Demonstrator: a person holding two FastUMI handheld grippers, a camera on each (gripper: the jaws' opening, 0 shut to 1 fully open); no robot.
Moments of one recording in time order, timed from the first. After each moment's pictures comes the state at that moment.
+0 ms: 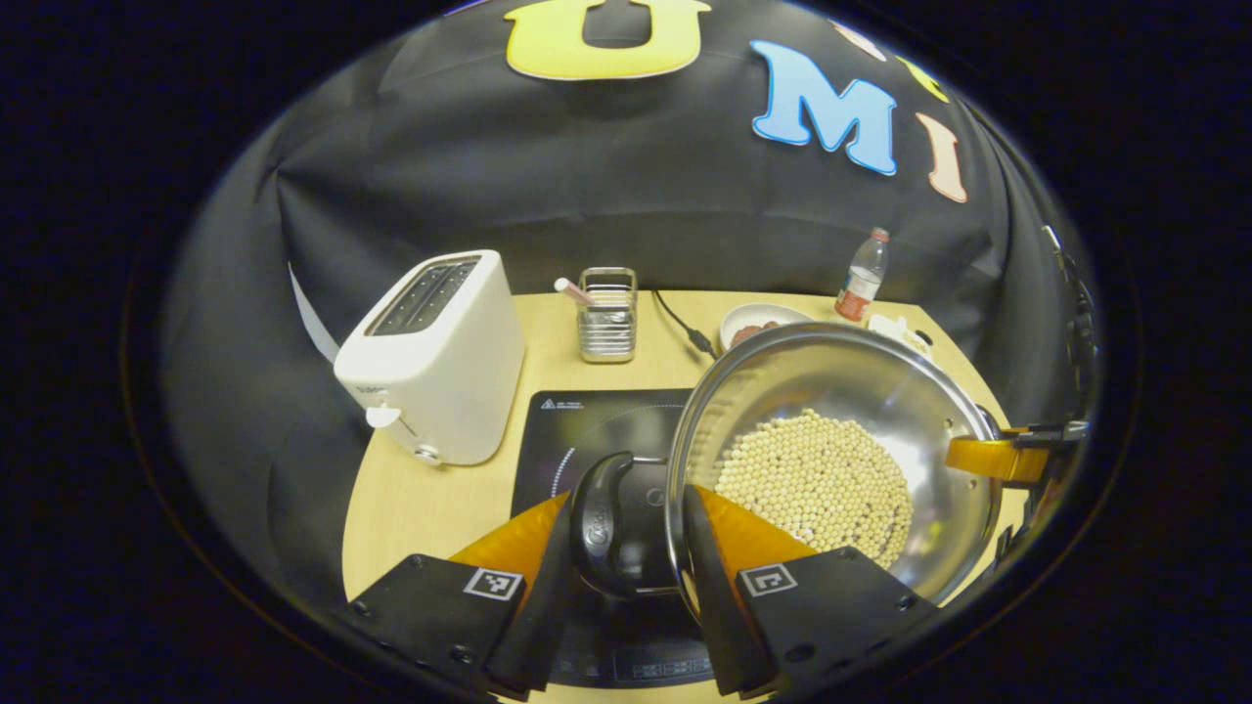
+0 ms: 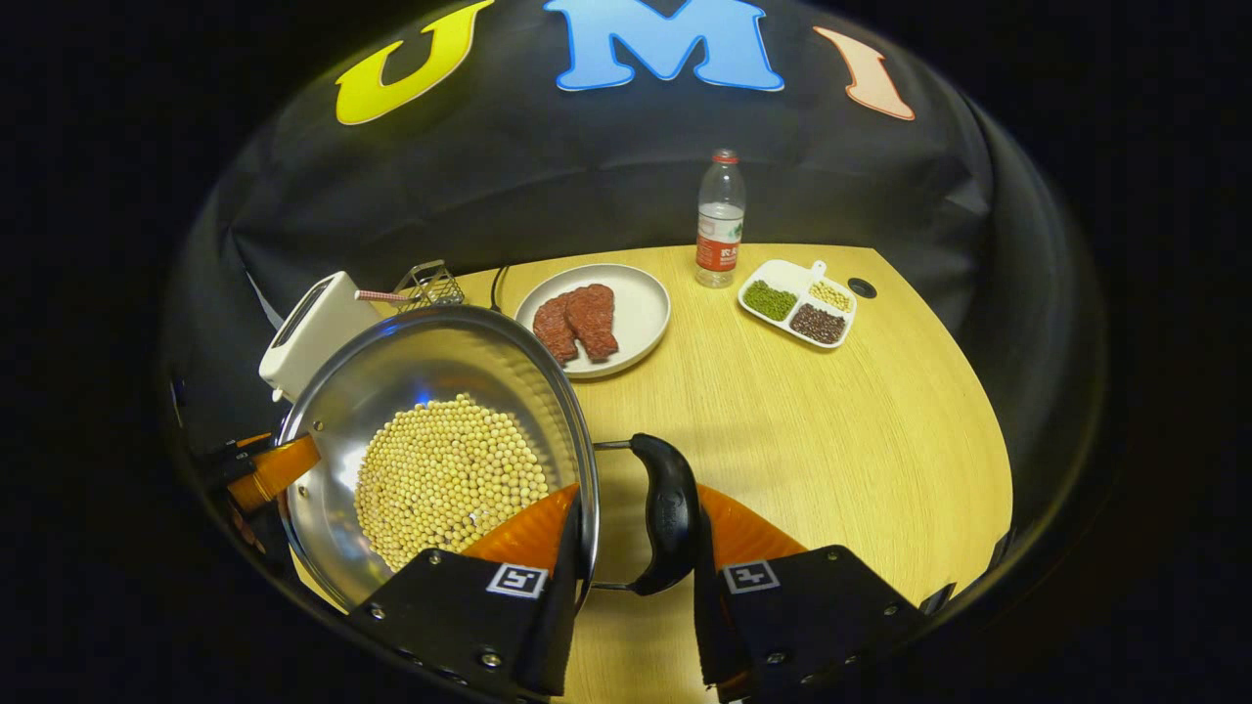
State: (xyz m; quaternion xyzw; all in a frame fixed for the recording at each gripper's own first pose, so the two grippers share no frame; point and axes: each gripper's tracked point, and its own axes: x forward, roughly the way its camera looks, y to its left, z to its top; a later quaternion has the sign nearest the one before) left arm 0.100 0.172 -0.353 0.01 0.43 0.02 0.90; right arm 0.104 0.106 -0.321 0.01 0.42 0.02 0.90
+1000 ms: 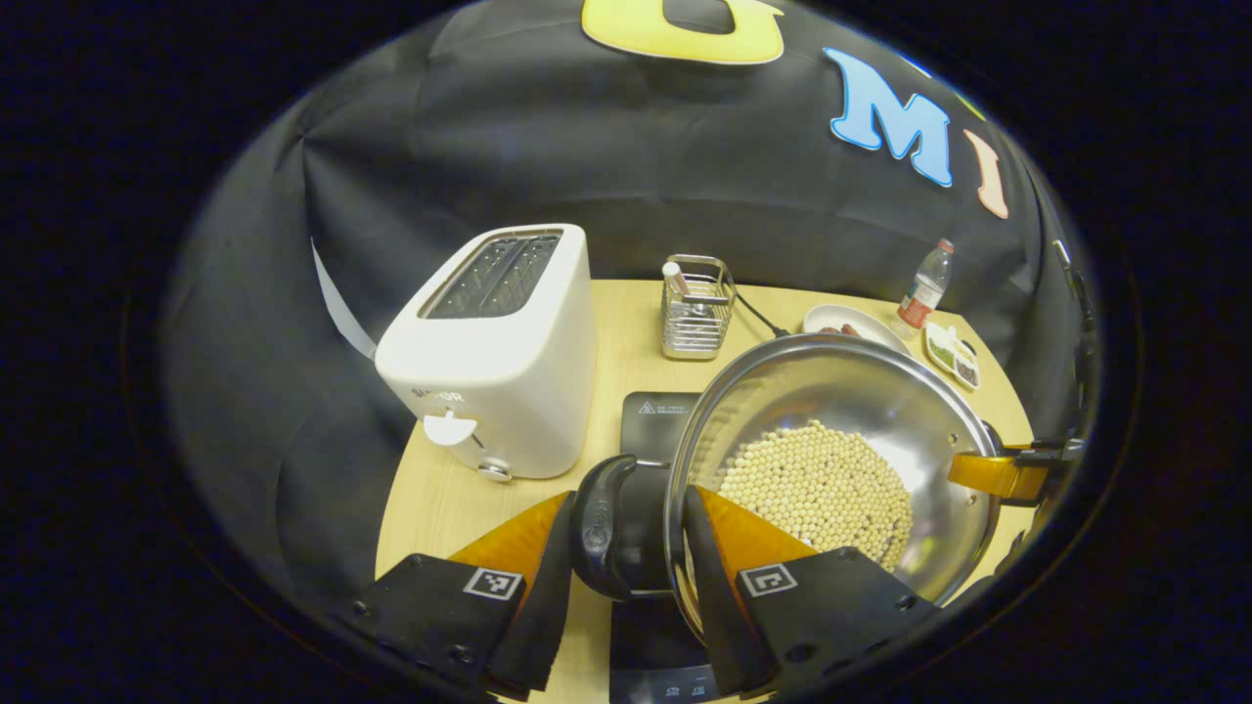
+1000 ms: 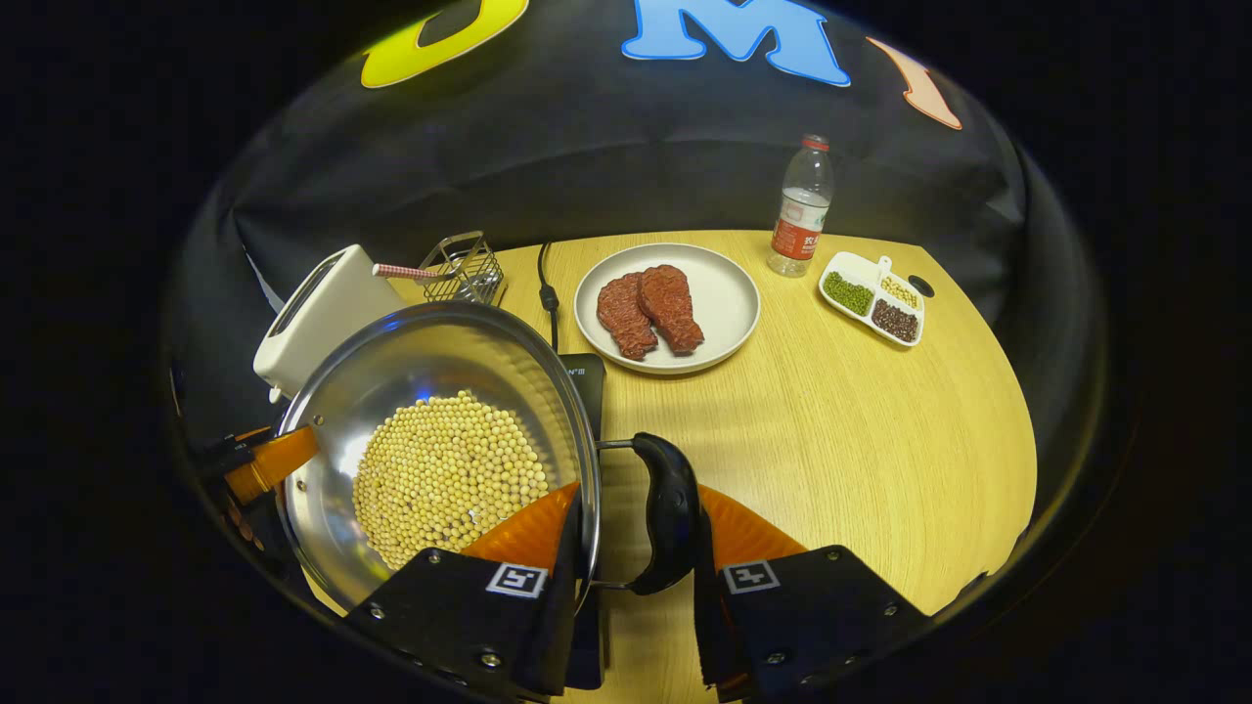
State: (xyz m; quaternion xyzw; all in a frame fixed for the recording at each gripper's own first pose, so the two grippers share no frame) left arm 0.121 0.264 -0.383 0.00 0.44 0.05 0.90; right arm 0.130 0.193 -0.357 0.01 0.45 0.03 0.89
